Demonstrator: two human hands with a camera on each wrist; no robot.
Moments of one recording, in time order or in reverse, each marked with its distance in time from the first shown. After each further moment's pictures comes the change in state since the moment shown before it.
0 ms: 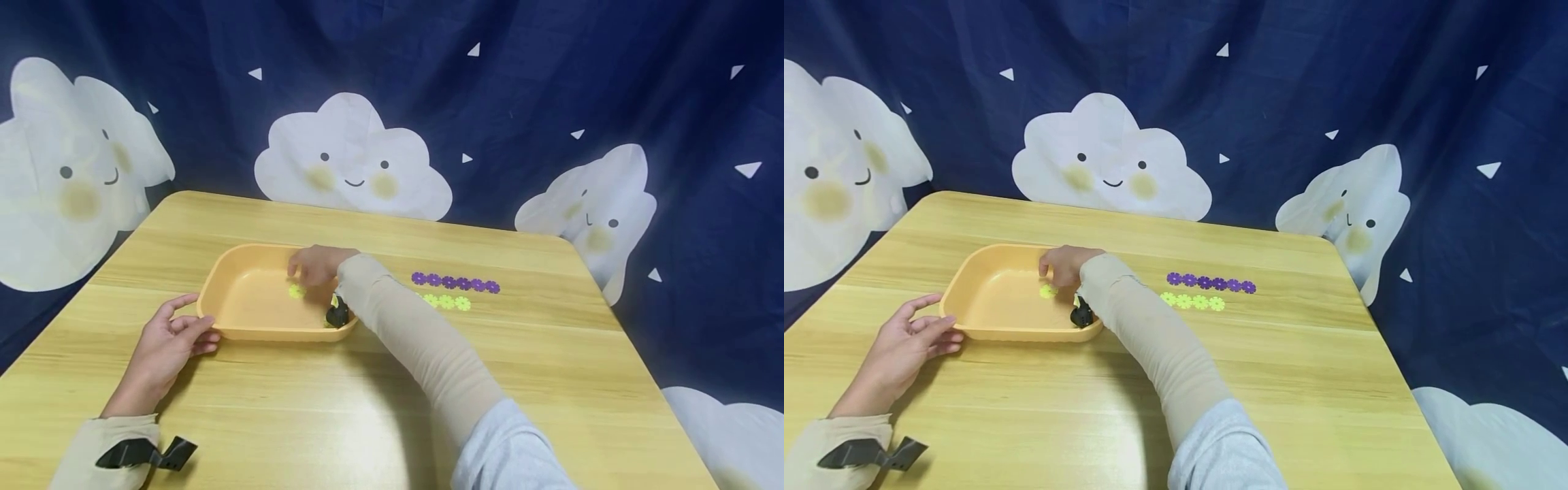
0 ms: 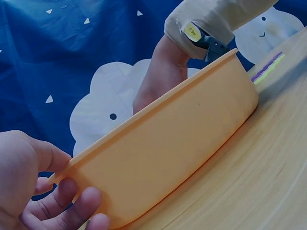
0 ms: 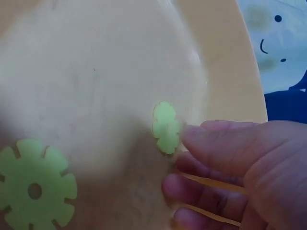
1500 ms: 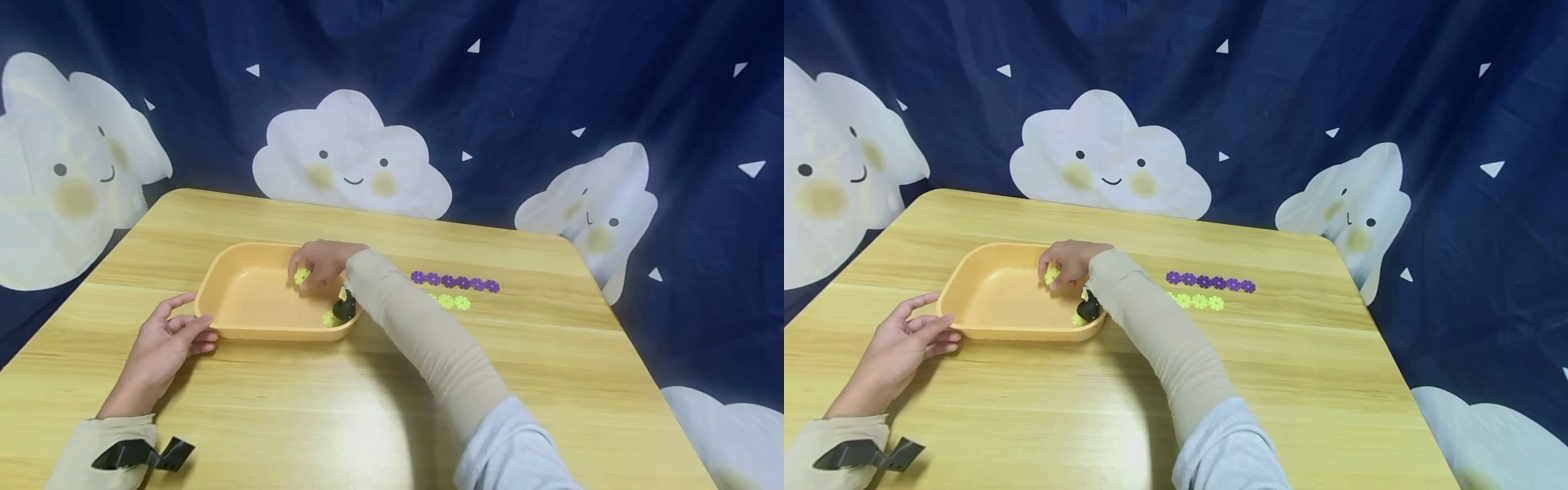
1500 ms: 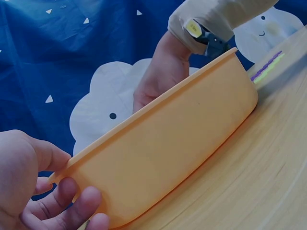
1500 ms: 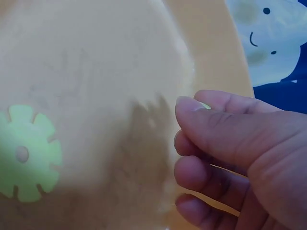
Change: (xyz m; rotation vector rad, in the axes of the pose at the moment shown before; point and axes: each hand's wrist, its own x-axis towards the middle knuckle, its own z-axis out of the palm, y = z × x) left_hand 0.001 -0.001 0.000 -0.015 -0.003 0.002; right_hand -0.009 0.017 -0.006 0.265 -0.032 -0.127
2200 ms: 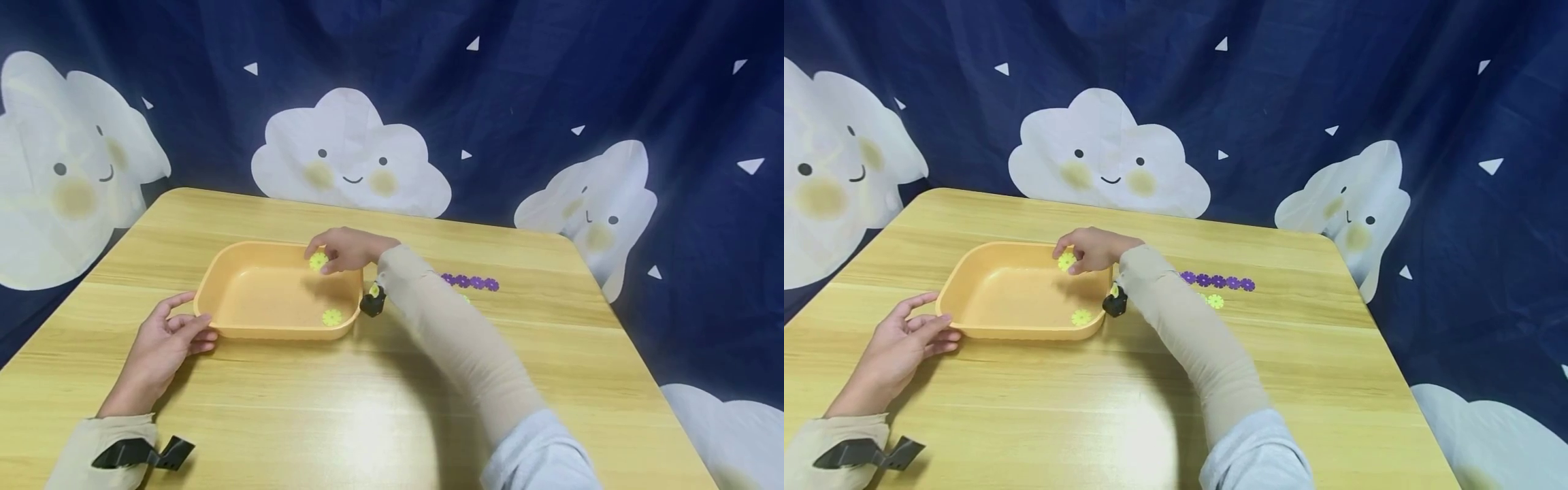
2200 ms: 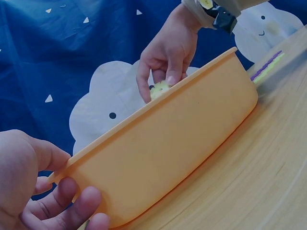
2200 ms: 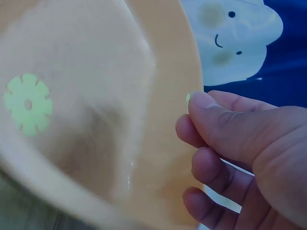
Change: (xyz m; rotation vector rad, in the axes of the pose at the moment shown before) left_hand 0.000 -0.001 0.000 -0.014 -0.005 0.006; right_hand -0.045 0.005 -0.017 -0.152 0.141 -0.061
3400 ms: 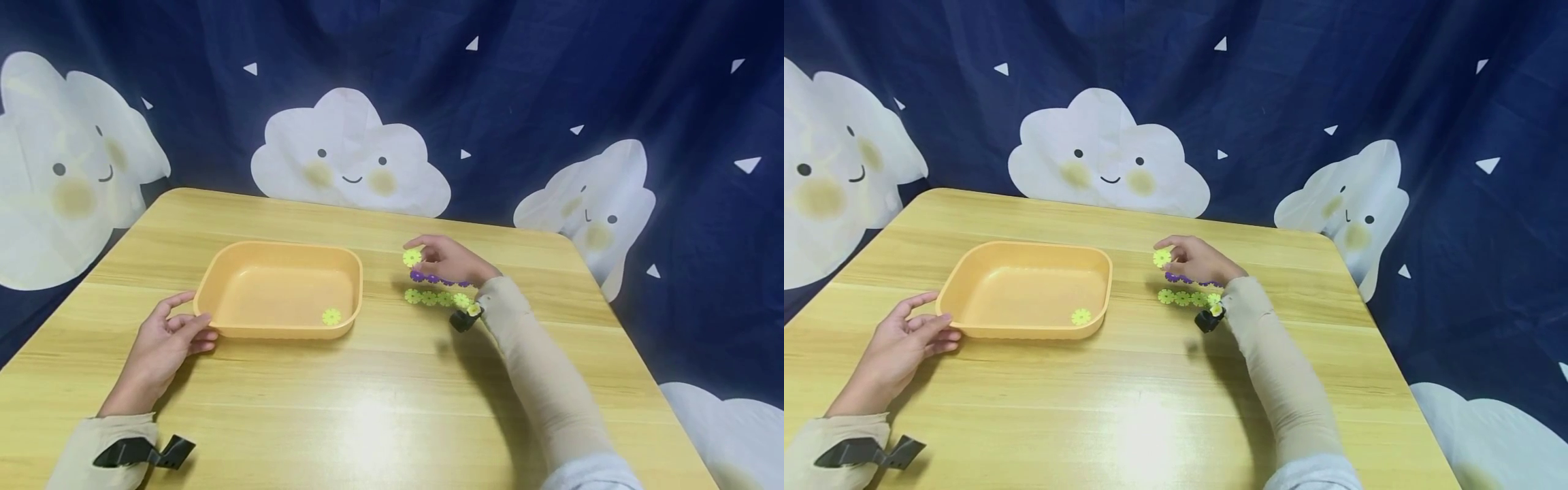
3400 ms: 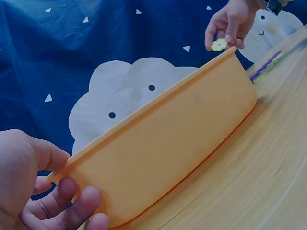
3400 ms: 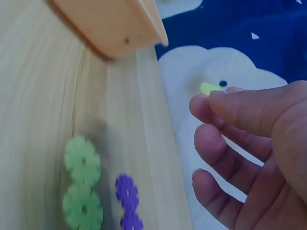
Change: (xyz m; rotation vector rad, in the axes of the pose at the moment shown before) left_hand 0.000 0.000 -0.001 0.020 0.004 -0.016; right_hand -0.147 0.082 0.019 0.379 0.369 0.181
